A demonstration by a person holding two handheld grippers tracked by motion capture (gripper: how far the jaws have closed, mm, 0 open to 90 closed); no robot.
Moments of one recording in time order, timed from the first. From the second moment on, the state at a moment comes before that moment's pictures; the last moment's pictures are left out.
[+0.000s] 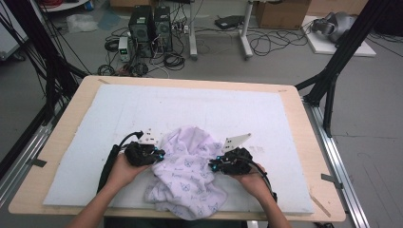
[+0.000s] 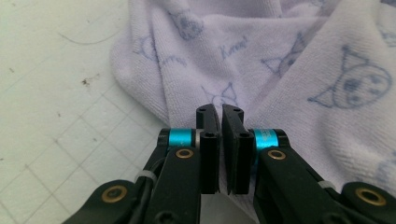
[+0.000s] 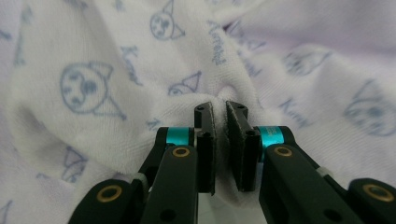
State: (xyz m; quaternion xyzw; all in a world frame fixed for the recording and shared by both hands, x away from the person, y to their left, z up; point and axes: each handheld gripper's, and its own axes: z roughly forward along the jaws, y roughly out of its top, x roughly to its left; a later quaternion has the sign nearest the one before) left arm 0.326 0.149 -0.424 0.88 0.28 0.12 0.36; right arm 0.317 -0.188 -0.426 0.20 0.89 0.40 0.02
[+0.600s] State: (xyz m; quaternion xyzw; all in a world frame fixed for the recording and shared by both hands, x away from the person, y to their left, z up) left arm 0.256 0.199 -0.405 0.88 0.26 0.13 0.36; right arm 0.278 -0.160 -0.414 0.13 0.91 0.40 0.03
